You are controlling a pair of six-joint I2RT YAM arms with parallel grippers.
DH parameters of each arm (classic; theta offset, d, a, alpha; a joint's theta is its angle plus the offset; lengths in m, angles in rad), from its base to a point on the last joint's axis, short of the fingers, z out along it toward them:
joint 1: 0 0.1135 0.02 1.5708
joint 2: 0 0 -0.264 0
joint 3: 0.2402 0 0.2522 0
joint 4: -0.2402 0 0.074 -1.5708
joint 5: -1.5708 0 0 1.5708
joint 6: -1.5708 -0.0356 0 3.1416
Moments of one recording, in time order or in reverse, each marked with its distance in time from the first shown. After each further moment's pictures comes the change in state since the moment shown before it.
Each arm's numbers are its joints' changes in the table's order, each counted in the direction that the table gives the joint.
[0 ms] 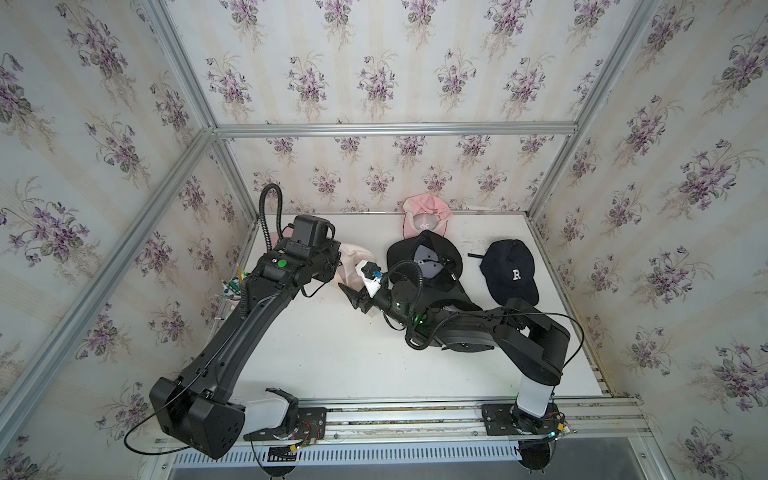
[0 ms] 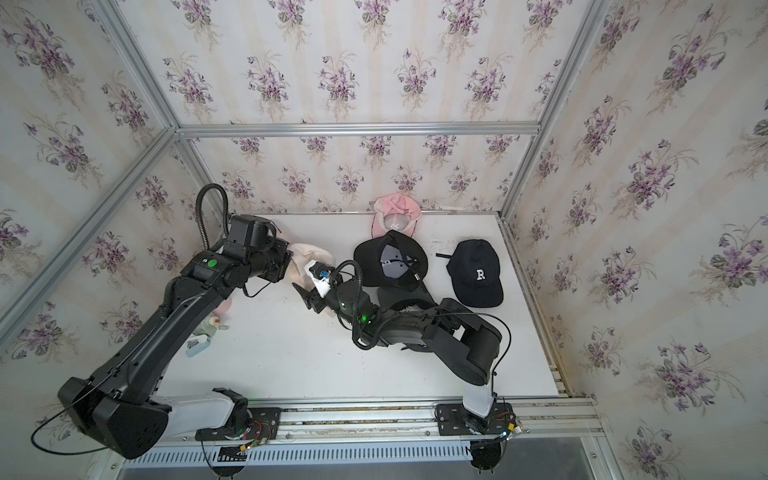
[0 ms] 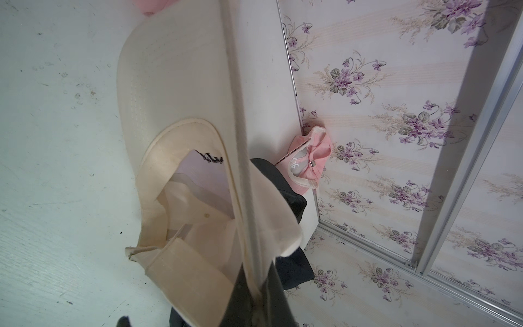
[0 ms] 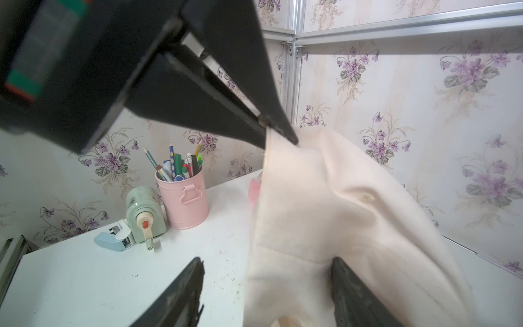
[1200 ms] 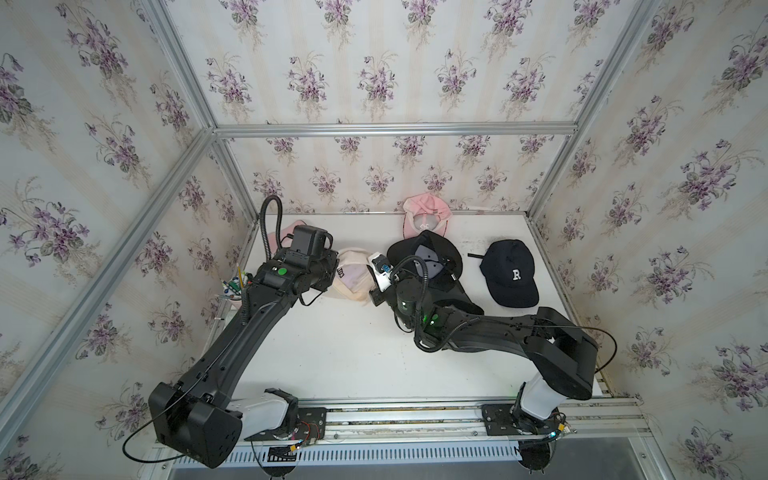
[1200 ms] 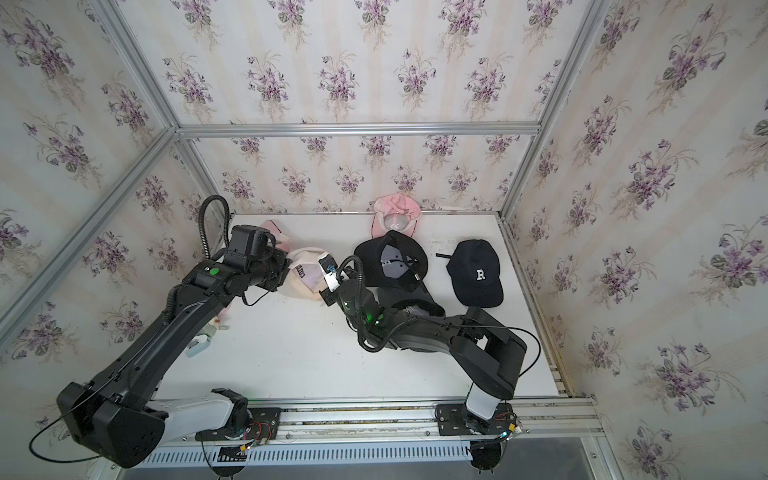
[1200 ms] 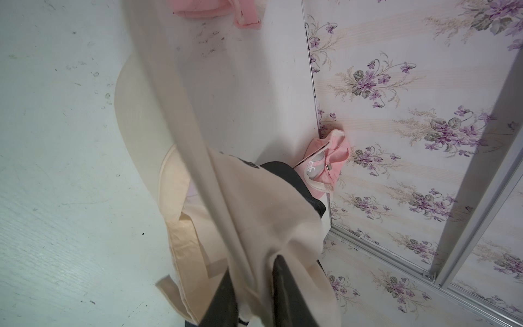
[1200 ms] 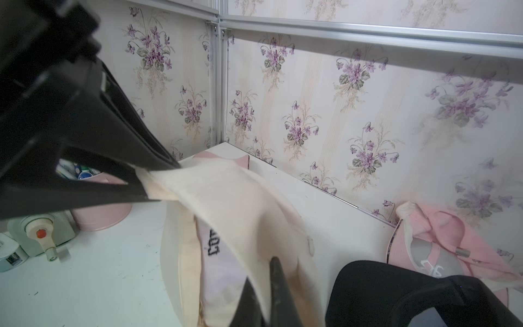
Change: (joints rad) left arm 0.023 0.042 -0.134 0.054 -0.025 -0.028; right arm -0.011 0.192 -0.031 -0.237 -0.305 0.068
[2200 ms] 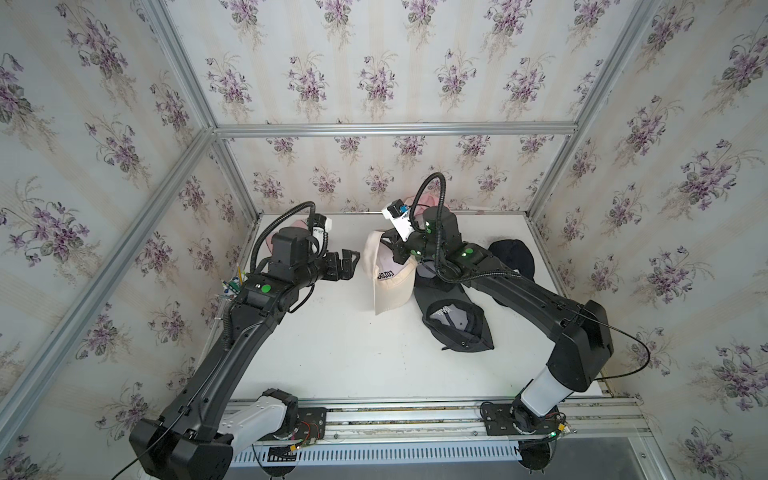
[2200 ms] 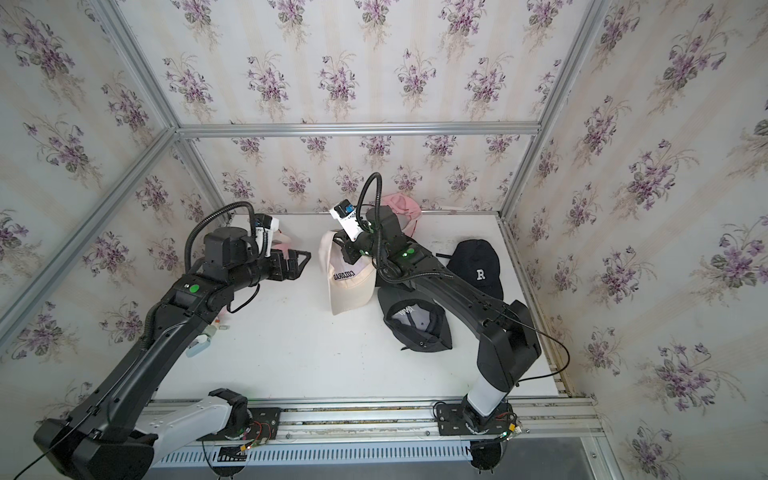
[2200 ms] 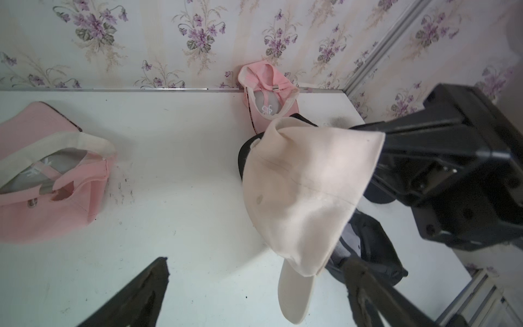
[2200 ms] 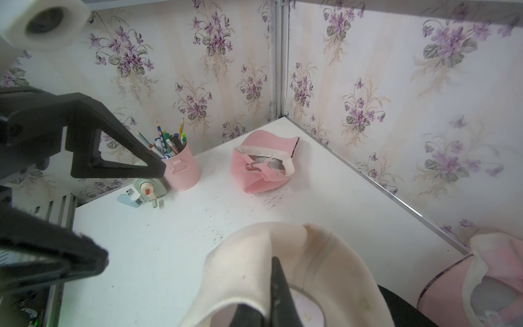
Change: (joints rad) left arm 0.014 0.159 -0.068 0.177 -0.261 -1.284; right arm -0.328 0.001 0.492 -0.769 0.747 -0.026
